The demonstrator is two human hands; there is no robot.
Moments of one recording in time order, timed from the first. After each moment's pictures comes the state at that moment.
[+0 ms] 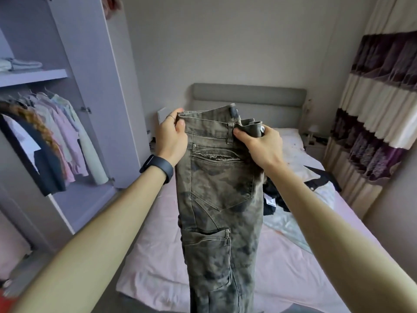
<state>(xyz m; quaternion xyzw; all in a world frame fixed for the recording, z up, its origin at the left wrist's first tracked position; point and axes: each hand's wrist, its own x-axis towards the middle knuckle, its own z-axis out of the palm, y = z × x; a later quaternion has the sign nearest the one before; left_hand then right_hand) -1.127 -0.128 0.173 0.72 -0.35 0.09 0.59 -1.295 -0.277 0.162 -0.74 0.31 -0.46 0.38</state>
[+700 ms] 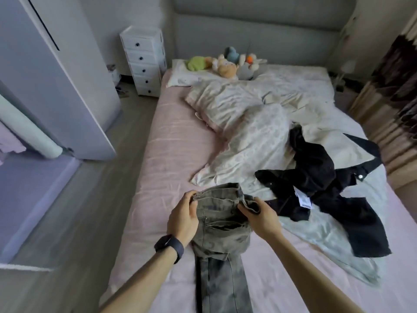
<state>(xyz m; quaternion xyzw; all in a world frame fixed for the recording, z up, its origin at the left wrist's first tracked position) -0.848 -0.368 -0.205 0.84 -0.31 -0.17 0.41 -1.028 -0.522 -0.204 -0.76 0.52 -0.10 0.38</state>
